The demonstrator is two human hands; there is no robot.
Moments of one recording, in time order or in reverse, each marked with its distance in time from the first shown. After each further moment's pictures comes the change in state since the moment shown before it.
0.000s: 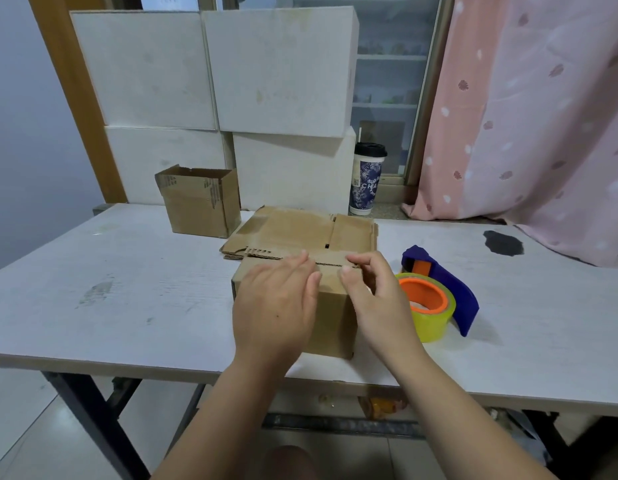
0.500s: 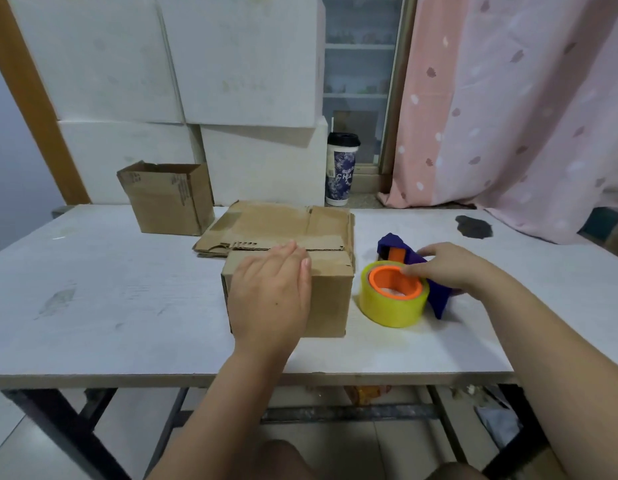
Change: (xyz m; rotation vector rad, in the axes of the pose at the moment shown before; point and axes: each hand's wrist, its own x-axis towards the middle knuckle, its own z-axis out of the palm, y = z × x) left_hand 0.007 0.015 0.020 0.046 0.018 -0.049; right_hand 0.072 0.039 -0.127 -0.668 -0.256 0.642
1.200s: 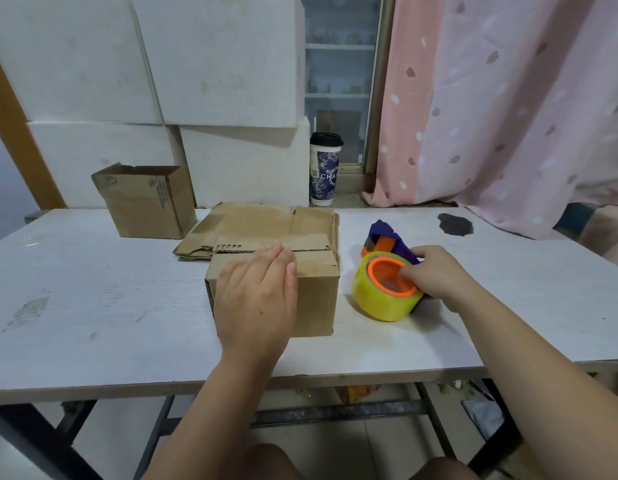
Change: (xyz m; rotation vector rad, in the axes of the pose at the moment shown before) left_hand -0.005 0.005 0.010 -0.019 0.067 0.018; right_hand -0.003 0.019 0.016 0.257 0.184 -0.093
